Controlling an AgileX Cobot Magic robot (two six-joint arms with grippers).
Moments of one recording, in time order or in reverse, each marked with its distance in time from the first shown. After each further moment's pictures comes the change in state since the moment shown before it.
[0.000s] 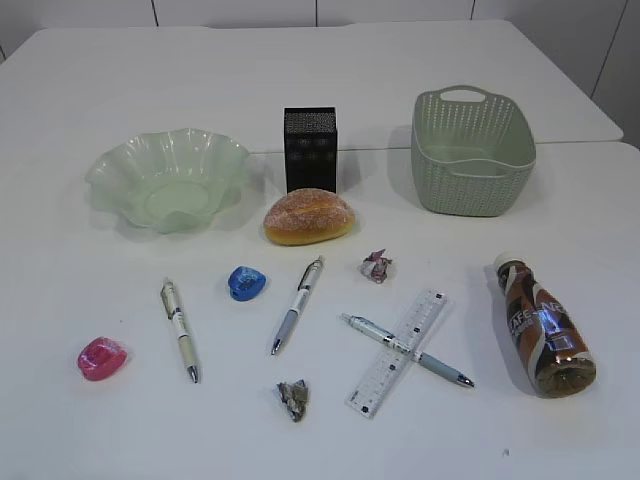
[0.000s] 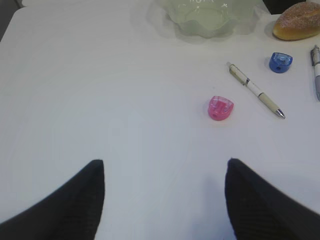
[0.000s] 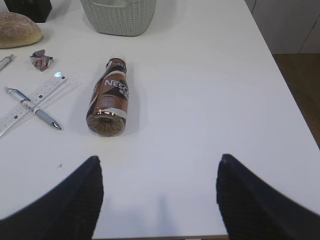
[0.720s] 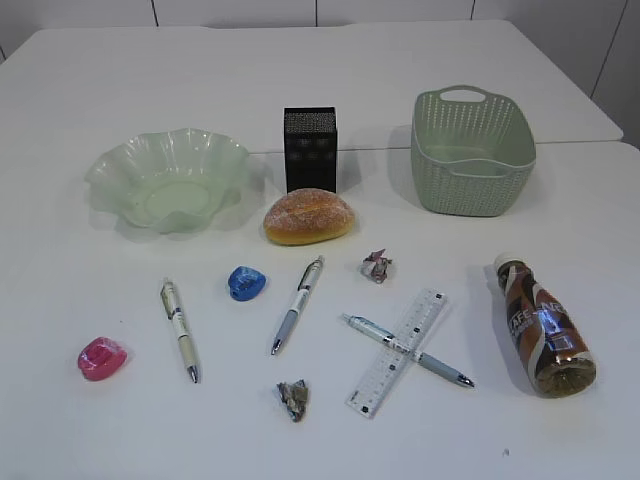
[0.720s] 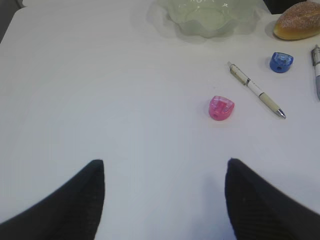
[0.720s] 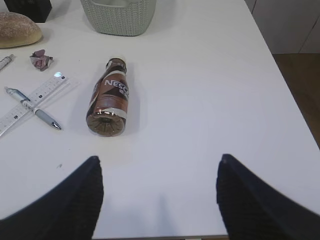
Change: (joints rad) left arm 0.000 0.000 0.000 0.002 0.000 0.000; right arm 0.000 0.000 0.000 0.000 0.000 0.000
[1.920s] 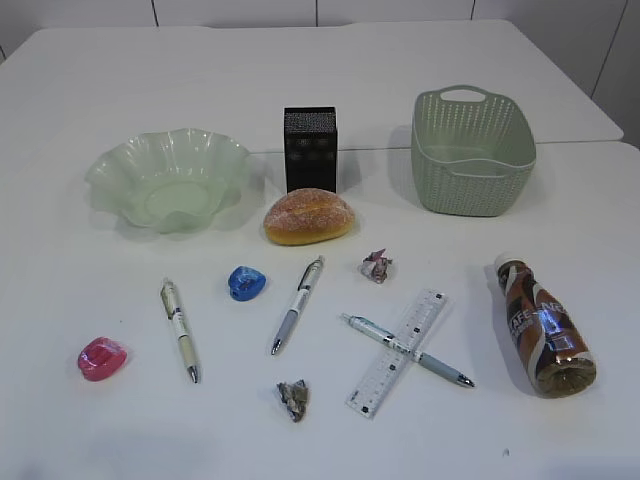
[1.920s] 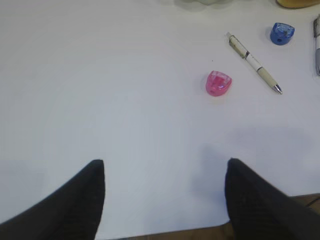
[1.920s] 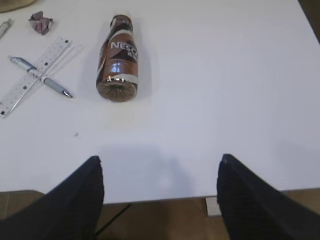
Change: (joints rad) left arm 0.000 0.224 -0.127 0.000 0.082 0.000; right arm 0.000 0.208 -0.052 0.050 0.048 0.075
